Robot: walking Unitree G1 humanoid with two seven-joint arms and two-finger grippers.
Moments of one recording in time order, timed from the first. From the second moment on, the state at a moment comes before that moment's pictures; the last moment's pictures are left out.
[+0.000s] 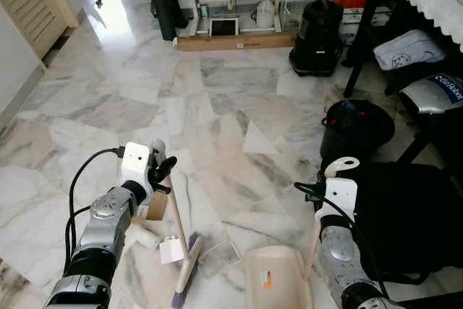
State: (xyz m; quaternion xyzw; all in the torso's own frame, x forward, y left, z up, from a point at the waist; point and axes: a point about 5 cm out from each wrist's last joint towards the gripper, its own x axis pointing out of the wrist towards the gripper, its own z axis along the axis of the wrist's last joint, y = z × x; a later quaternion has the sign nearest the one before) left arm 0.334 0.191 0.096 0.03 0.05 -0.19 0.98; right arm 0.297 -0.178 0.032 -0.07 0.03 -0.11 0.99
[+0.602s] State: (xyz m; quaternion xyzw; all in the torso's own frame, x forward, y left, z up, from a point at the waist) left arm 0.331 0.186 0.101 0.00 0.05 -0.25 0.97; right arm 0.299 -0.177 0.034 -0.07 0.02 -0.10 0.99
